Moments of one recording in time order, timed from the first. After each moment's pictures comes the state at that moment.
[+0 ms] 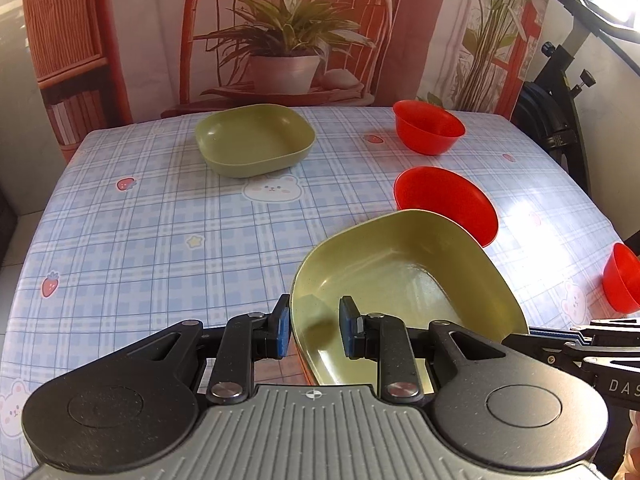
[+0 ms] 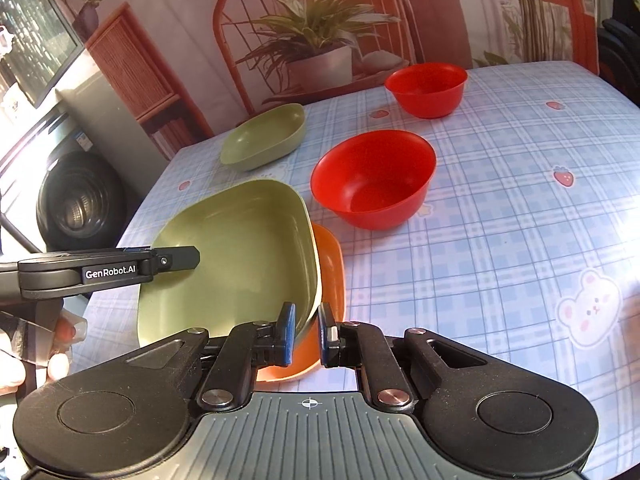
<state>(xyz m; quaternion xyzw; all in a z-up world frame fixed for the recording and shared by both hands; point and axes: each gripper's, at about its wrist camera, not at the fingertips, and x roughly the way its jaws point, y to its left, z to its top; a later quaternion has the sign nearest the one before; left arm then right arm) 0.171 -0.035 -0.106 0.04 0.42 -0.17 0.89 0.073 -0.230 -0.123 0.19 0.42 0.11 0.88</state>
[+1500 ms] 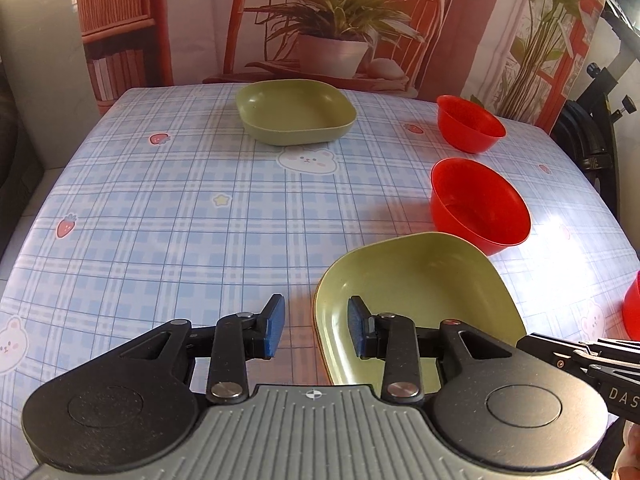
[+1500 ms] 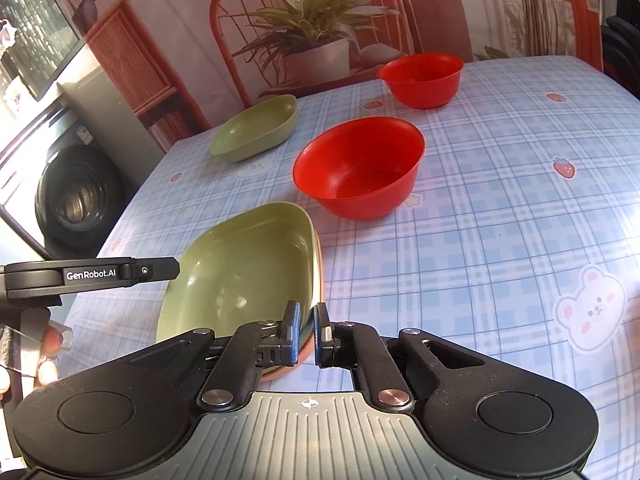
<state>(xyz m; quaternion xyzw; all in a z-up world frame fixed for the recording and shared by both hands) 0.171 -0.022 -0.121 0.00 0.44 -0.11 0.89 0.078 -0.236 -0.138 0.19 0.42 0.11 0.88</state>
